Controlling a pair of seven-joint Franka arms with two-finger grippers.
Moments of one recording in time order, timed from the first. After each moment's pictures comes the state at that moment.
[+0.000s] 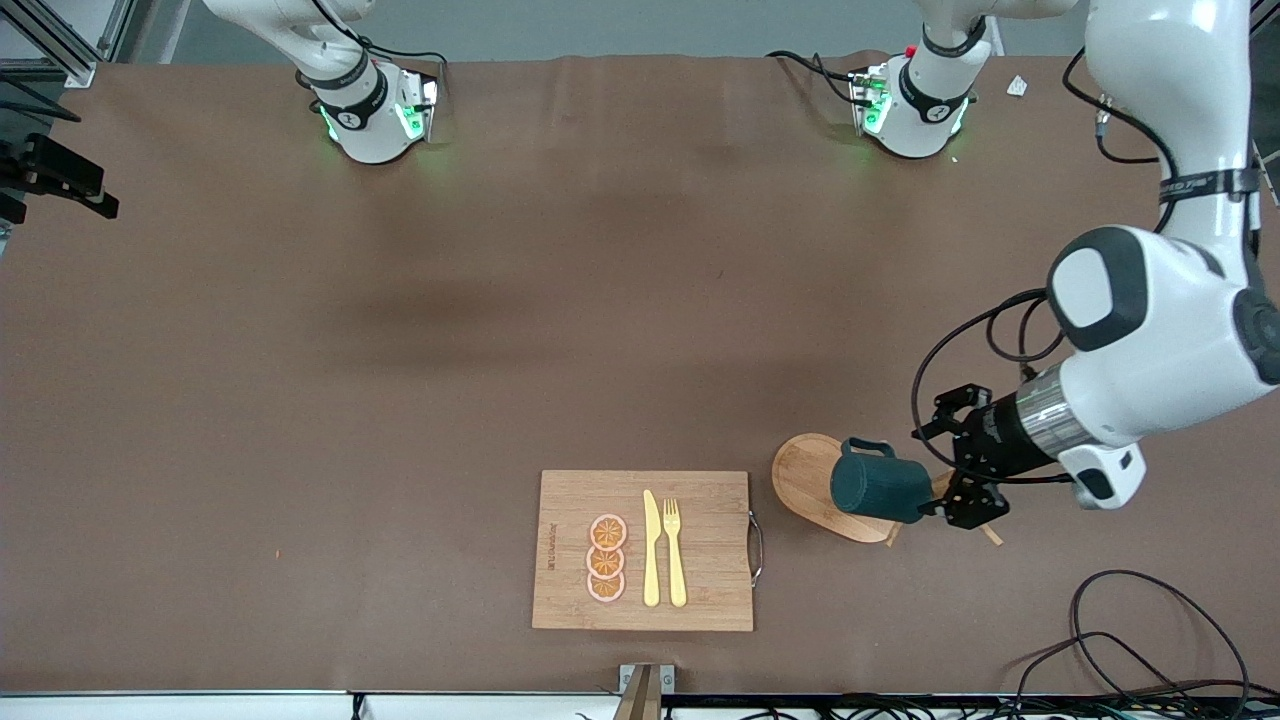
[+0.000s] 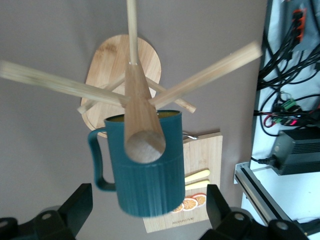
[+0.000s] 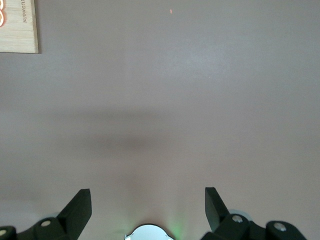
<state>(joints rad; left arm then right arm) -0.16 0.52 -0.03 -1.39 -0.39 2.09 -1.42 0.01 -0.05 -0.09 -1.50 0.01 1.38 -0.11</state>
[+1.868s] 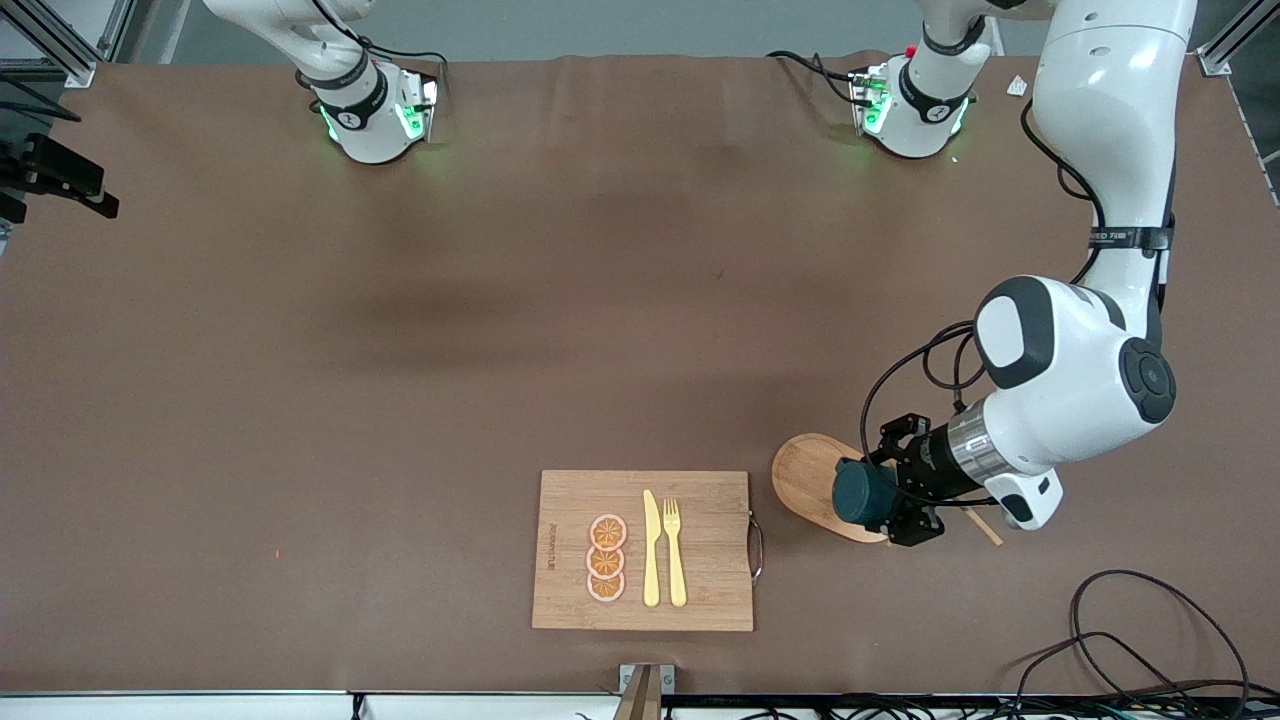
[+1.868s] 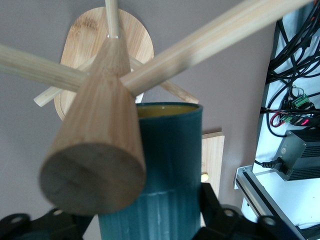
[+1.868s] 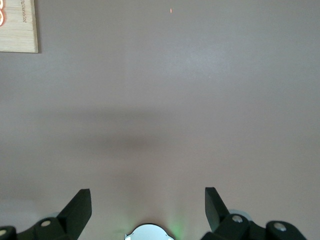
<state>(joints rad) -0.20 0.61 -0.03 -1.39 -0.43 2.20 -1.44 0.01 -0.05 -0.09 -1.50 0.01 1.37 -0.11</state>
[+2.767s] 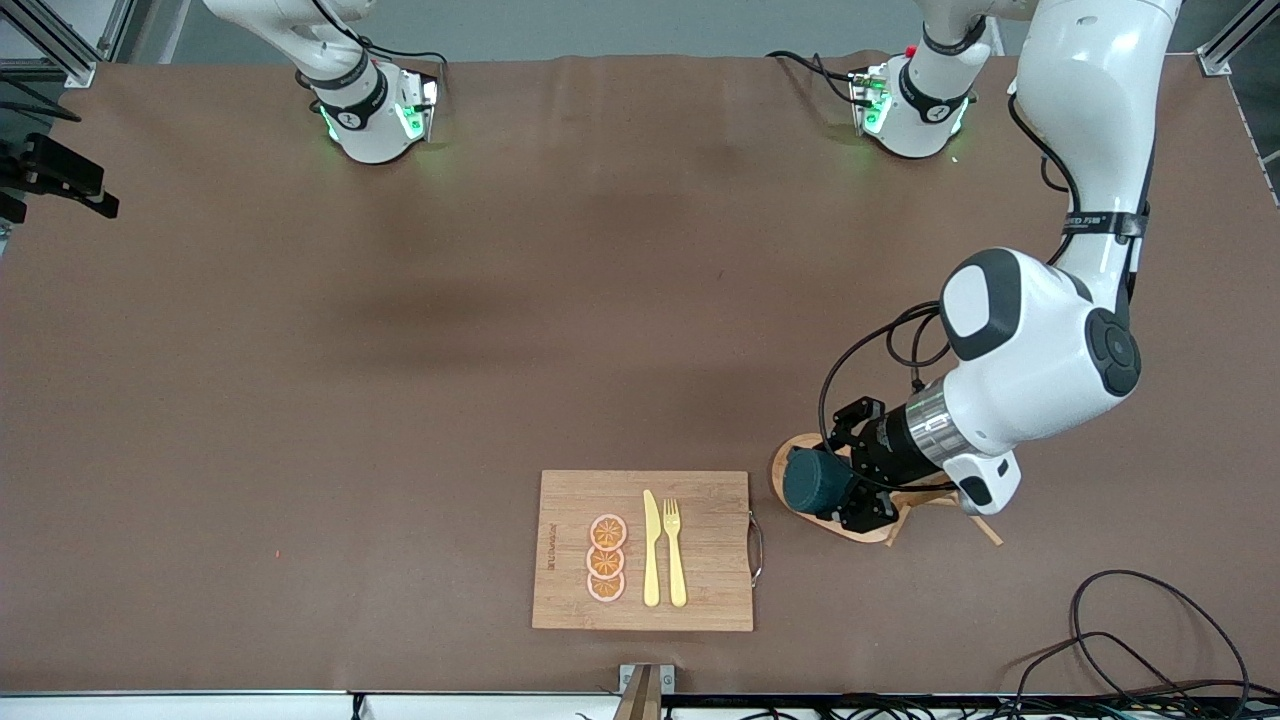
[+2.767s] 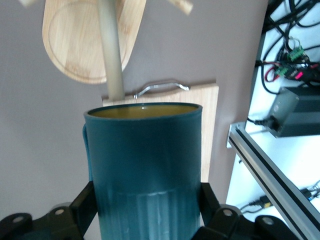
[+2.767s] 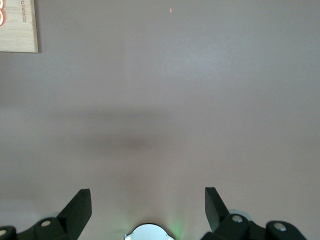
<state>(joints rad) -0.21 0.57 -0.13 -1.35 -0.43 2.21 -1.55 0.01 -0.05 -0.09 -1.50 0.01 1.37 -0.11</state>
